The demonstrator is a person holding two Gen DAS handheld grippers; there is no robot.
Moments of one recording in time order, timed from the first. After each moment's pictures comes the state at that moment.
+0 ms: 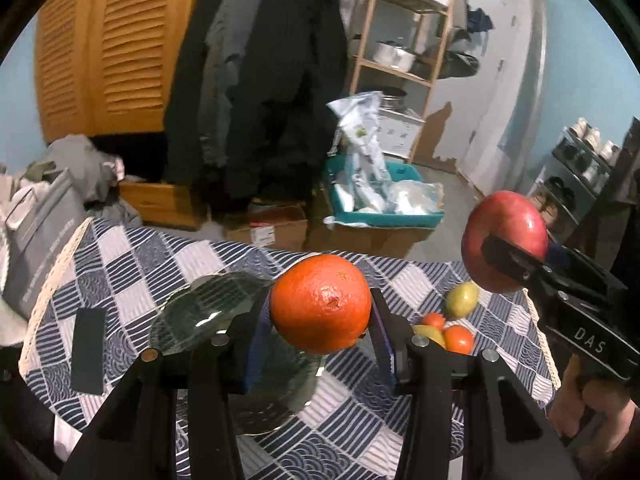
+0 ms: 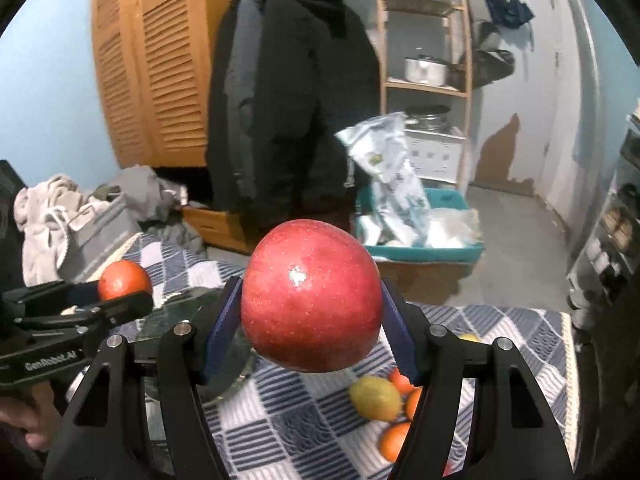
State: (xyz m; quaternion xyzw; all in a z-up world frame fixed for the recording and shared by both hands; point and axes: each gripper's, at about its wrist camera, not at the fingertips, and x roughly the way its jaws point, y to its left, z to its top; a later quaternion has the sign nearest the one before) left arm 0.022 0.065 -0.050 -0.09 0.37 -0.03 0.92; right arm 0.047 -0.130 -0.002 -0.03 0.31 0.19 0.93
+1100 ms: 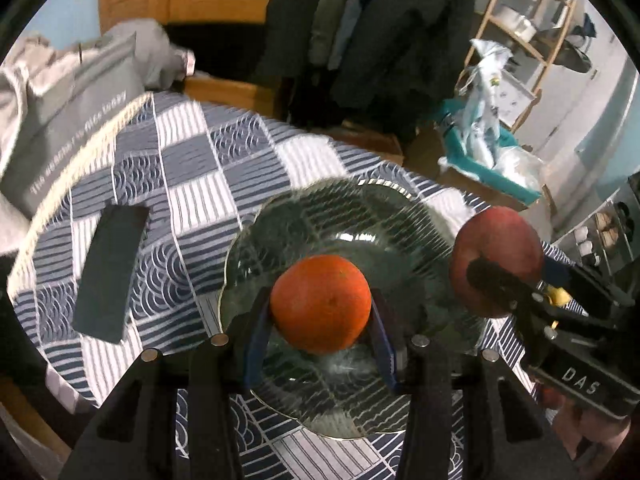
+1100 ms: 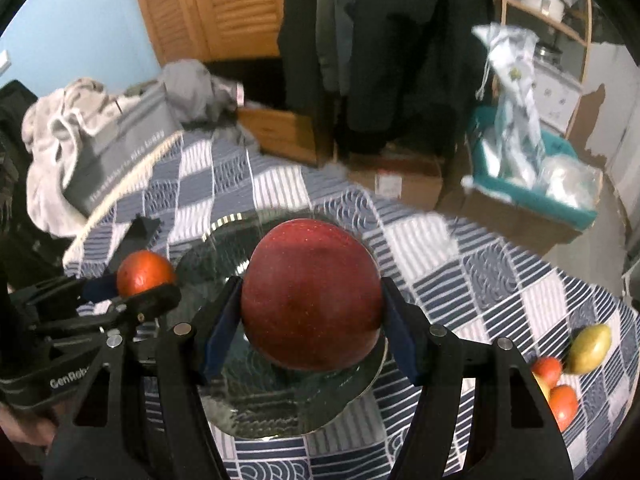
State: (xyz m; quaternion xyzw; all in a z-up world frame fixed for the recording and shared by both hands) left arm 0.041 0.179 -0.185 -0.17 0.48 0.07 0.86; right arm 0.097 0.015 -0.138 -0.08 0.46 0.27 0.84
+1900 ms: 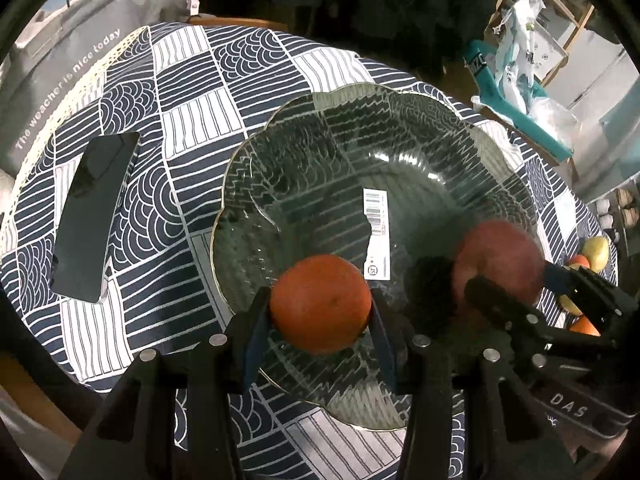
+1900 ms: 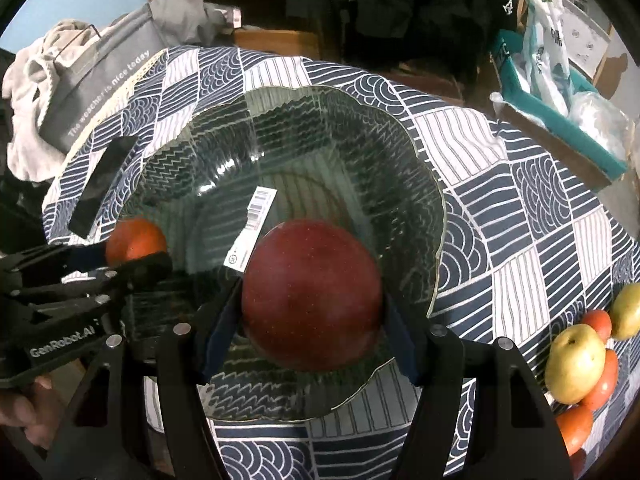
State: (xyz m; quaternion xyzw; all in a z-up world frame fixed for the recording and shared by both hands) left arm 0.043 0.177 -0.242 -0.16 0.57 0.08 0.80; right arm 0.094 0.020 -0.211 -0.10 0.55 0.27 0.78
